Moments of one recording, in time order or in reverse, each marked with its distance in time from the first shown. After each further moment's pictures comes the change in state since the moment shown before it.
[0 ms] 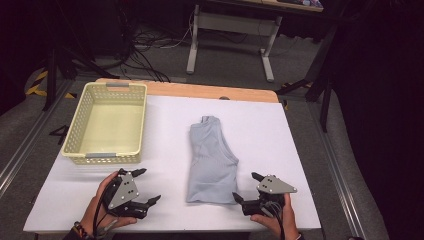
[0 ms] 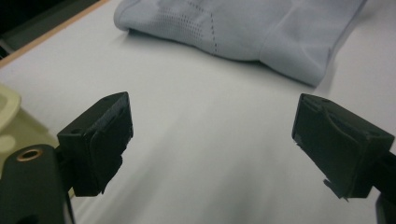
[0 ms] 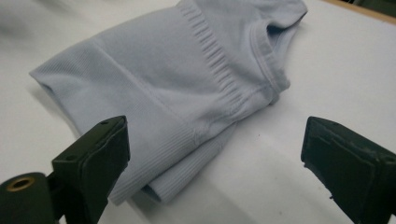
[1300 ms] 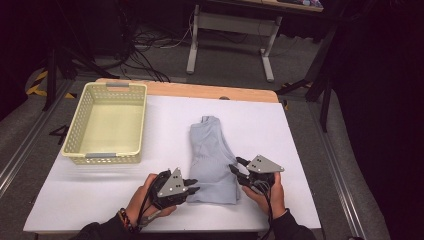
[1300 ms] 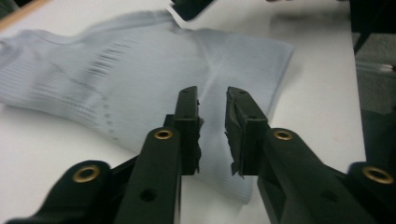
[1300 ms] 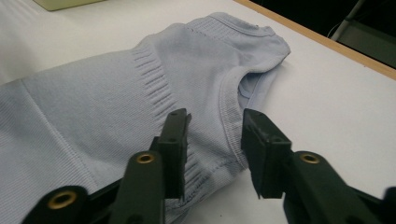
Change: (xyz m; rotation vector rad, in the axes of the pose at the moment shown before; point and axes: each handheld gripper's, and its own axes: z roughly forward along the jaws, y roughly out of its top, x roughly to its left) left arm -0.032 0.069 0.069 -0.020 -0.206 0.064; right arm -0.021 0.035 0.040 -0.037 -0.051 -0.088
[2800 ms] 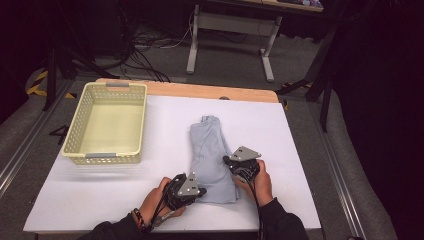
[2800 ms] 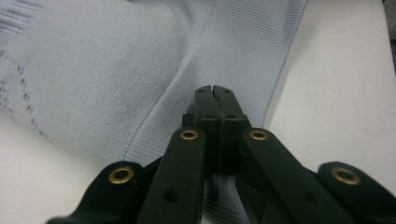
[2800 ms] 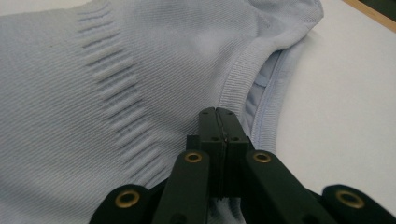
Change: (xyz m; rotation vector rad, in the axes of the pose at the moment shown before) left arm -0.008 -0.008 0.051 0.147 -0.107 -0.031; right arm -0.004 0.005 0.056 0.163 0.003 -0.044
